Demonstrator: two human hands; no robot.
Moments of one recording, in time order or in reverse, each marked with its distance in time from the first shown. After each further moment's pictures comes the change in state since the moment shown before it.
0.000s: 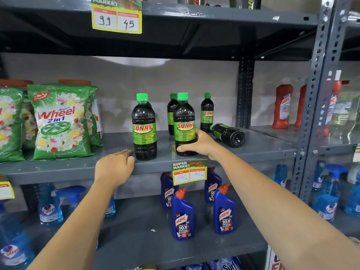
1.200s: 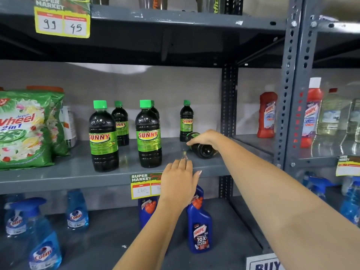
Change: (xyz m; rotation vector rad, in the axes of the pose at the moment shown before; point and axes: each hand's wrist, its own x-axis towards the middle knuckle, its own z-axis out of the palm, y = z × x) left_hand -0.023 0.250 0.072 0.067 0.108 0.346; right_hand 0.031 0.019 -0.124 -0.416 0.112 0.439
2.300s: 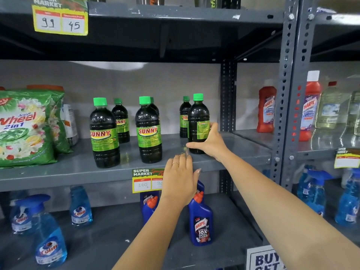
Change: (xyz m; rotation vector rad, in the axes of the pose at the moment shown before) left_hand -0.006 0.003 0.008 0.039 0.041 0.003; right_hand -0.009 0.046 0.031 0.406 0.226 -0.470
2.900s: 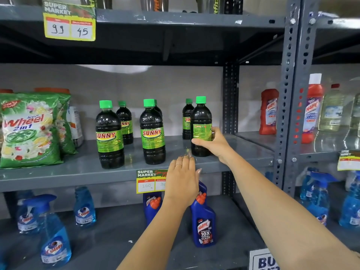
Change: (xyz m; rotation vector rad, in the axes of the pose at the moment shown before) left_hand 0.000 -0.001 -0.004 -0.029 -0.009 0.002; right_hand 0.001 0.003 -0.004 0.307 -0.054 0.109
